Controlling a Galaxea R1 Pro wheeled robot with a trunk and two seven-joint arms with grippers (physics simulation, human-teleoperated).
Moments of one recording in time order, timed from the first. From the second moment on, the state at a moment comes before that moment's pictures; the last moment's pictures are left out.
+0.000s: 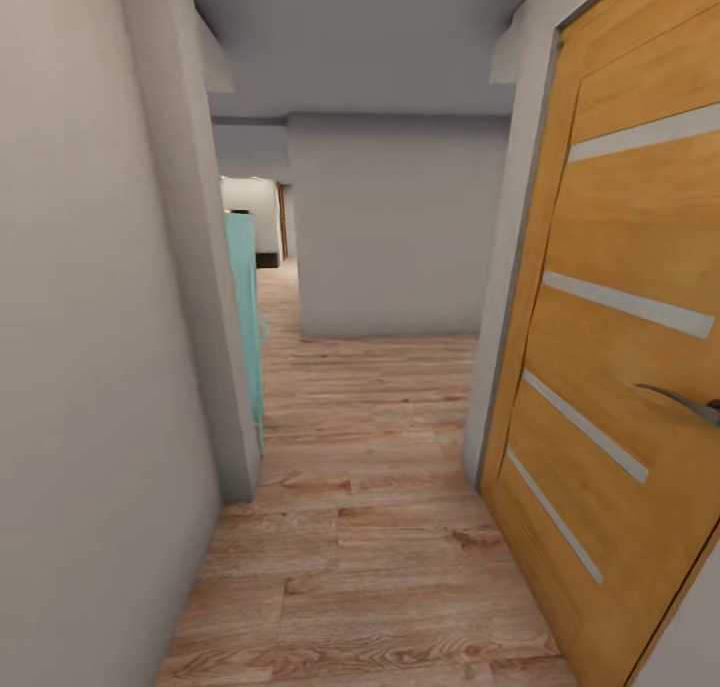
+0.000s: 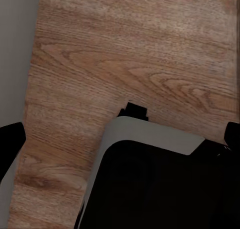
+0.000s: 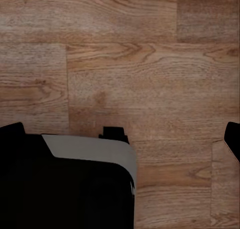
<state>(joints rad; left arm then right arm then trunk) -0.21 -0.01 0.04 0.00 0.23 -0.05 0.19 -0.18 0.00 0.01 0.03 0.06 -0.21 -0.06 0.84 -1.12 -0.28</state>
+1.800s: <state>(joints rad) -0.21 -0.01 0.04 -0.01 0.23 -0.06 0.19 -0.18 0.00 0.02 0.03 0.06 -0.21 -0.06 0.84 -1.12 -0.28</state>
